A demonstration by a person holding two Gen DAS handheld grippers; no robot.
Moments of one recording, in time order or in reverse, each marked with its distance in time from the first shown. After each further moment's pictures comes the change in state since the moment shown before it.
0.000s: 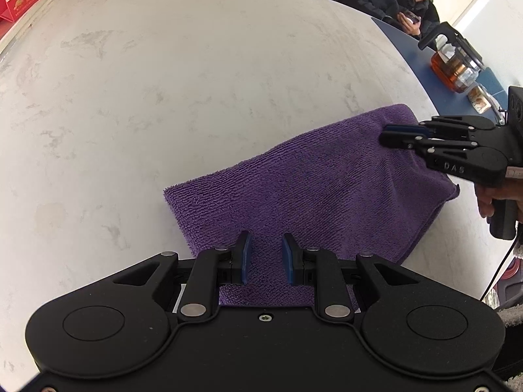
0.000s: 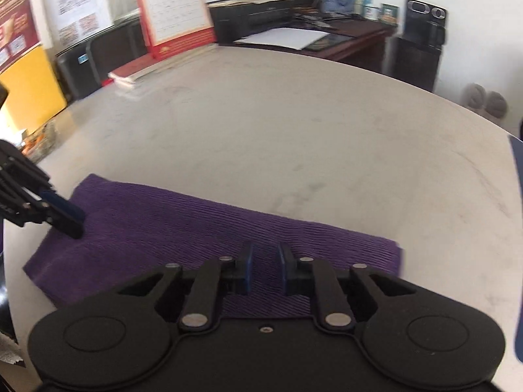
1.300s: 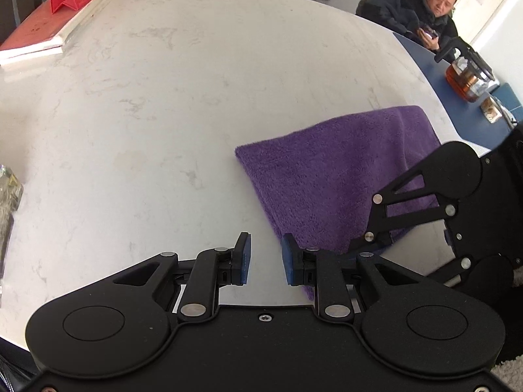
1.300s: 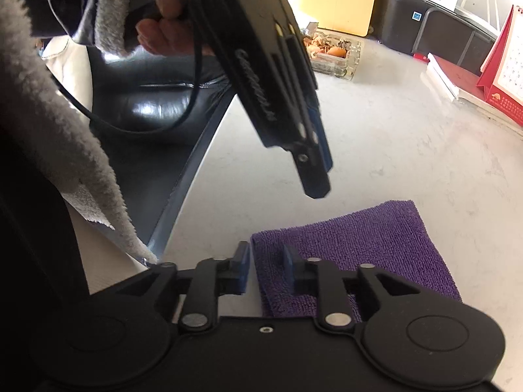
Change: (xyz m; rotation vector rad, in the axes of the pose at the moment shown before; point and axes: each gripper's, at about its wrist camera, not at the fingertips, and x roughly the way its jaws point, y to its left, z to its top) left arm -0.052 0.019 -0.033 -0.031 -0.059 0.090; right arm 0.002 0.221 0.004 -0.950 0.146 0.673
